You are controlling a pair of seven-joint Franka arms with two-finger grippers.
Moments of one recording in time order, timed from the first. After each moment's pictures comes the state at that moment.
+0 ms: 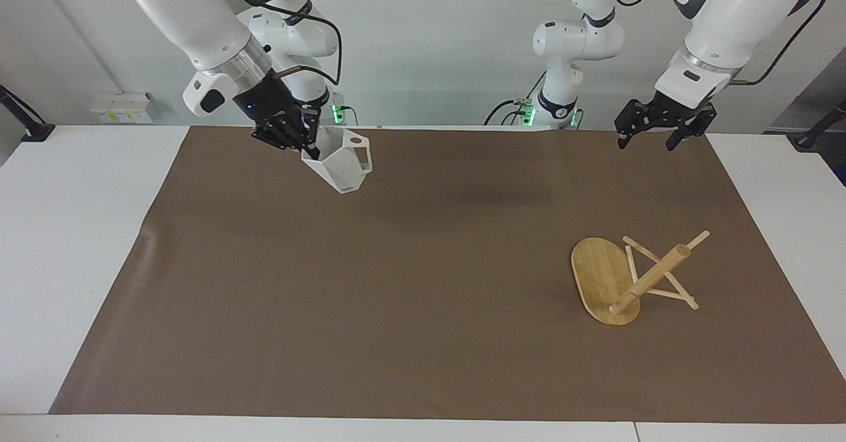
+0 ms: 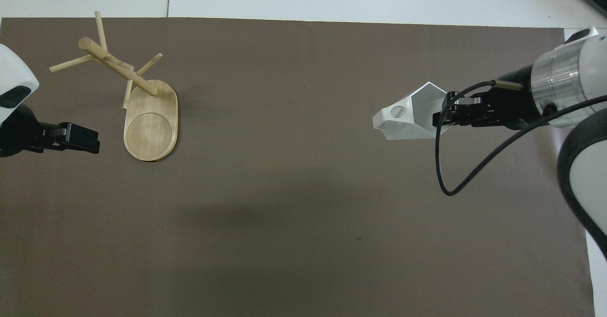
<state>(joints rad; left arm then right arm) -0.06 -0.08 -0.07 -1.68 -0.03 1.56 -0.09 -0.15 0.05 0.31 -1.56 0.34 1.69 0.21</state>
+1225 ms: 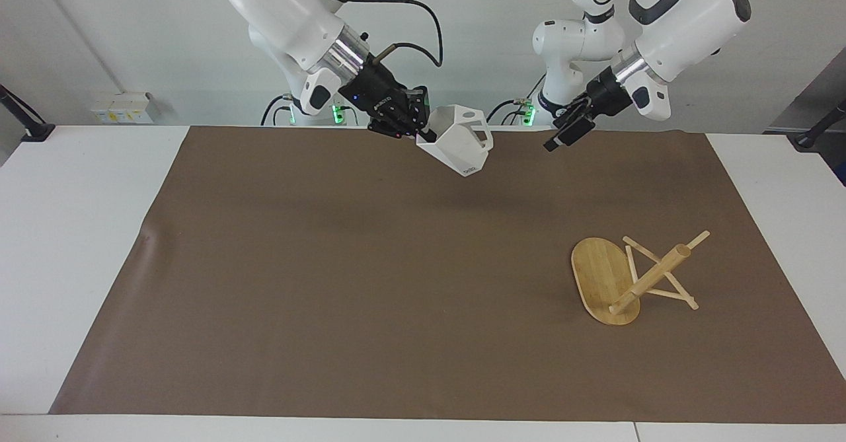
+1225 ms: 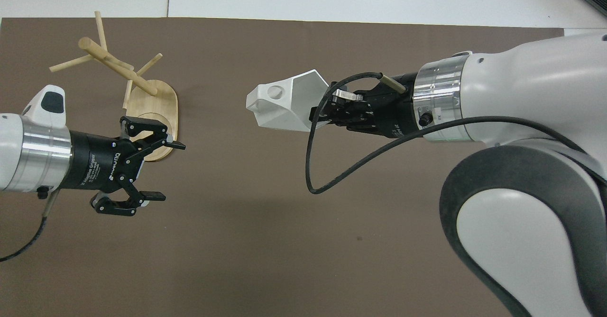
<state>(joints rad) -0.12 -0.22 -0.06 -2.00 -0.67 1.80 -1.13 -0.14 0.06 0.53 -1.63 0.68 2.03 0.44</state>
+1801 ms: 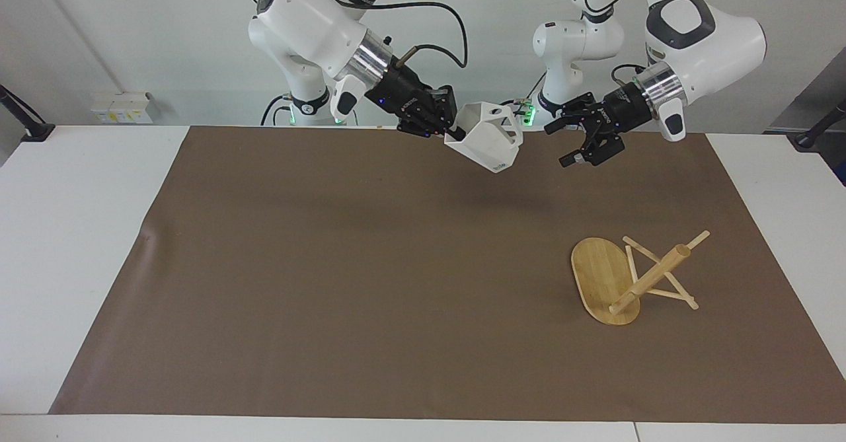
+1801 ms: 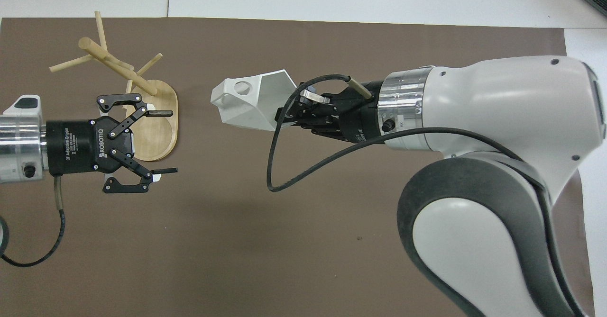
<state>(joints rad) -0.02 -0.20 -0.05 -2.09 -1.09 1.90 -1.29 -0.12 0.09 0.61 -1.67 0.77 2.19 0.49</state>
